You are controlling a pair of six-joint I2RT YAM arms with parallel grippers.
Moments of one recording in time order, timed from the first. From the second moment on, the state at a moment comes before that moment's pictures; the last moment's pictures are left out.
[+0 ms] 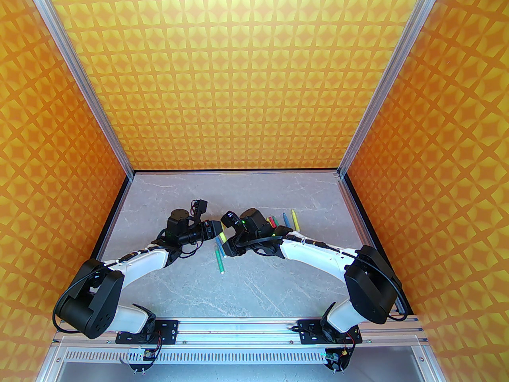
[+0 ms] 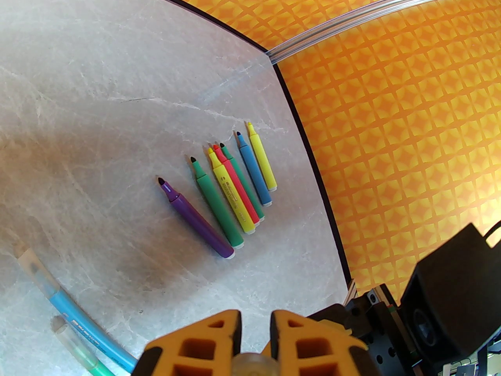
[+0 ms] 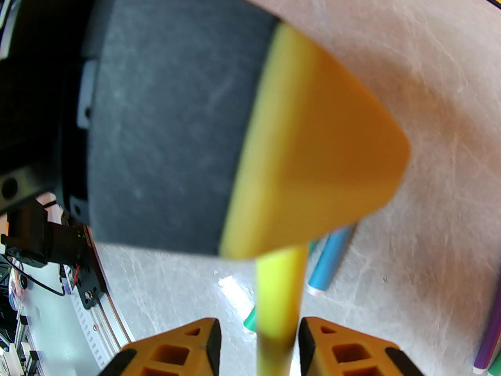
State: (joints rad) left arm -0.43 1.44 0.64 0.42 0.61 -0.80; right arm 0.77 1.58 1.03 -0.22 -0.38 0.20
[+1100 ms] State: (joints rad) left arm -0.29 1.27 0.67 0.36 0.63 -0.87; right arm 0.76 1.45 0.84 -0.22 -0.45 0.17
